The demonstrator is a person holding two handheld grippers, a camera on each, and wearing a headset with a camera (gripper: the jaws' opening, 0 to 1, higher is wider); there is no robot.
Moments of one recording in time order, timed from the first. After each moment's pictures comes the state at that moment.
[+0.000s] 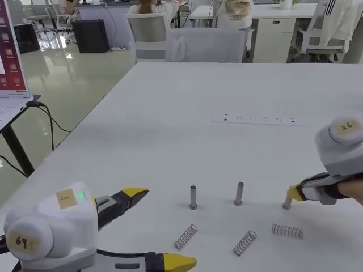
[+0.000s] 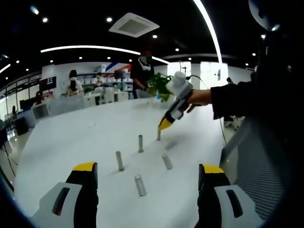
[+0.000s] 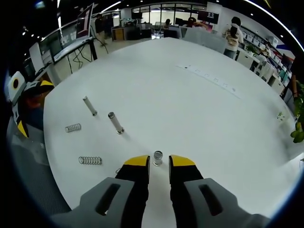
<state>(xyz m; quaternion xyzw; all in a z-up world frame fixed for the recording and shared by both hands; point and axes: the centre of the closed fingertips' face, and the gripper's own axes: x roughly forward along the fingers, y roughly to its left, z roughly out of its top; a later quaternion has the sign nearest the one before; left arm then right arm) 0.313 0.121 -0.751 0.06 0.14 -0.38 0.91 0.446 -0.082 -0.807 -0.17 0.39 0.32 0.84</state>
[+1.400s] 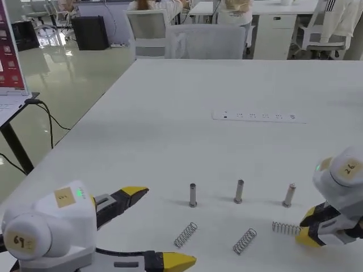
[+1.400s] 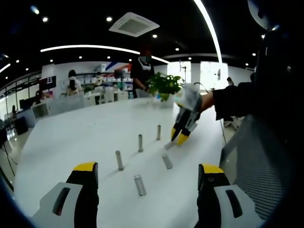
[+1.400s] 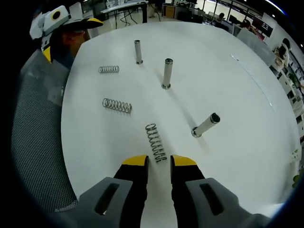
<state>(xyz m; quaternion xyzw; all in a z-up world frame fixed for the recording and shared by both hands) 0.313 0.120 -0.752 0.06 0.14 -0.38 0.91 0.385 -0.086 -0.860 -0.30 0.42 0.48 0.71</state>
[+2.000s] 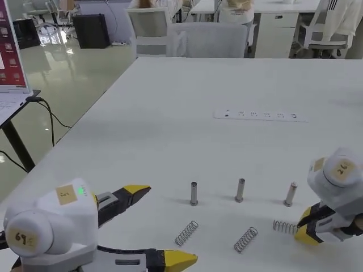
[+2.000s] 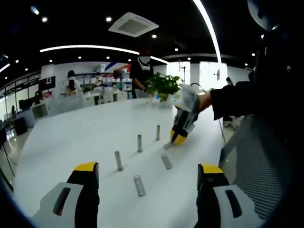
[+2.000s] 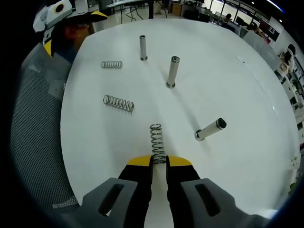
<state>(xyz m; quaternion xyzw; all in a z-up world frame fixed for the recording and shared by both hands) 0.313 0.118 -0.752 0.06 0.14 -0.38 0.91 0.383 -0.084 -0.864 -0.32 0.43 0.49 0.69</state>
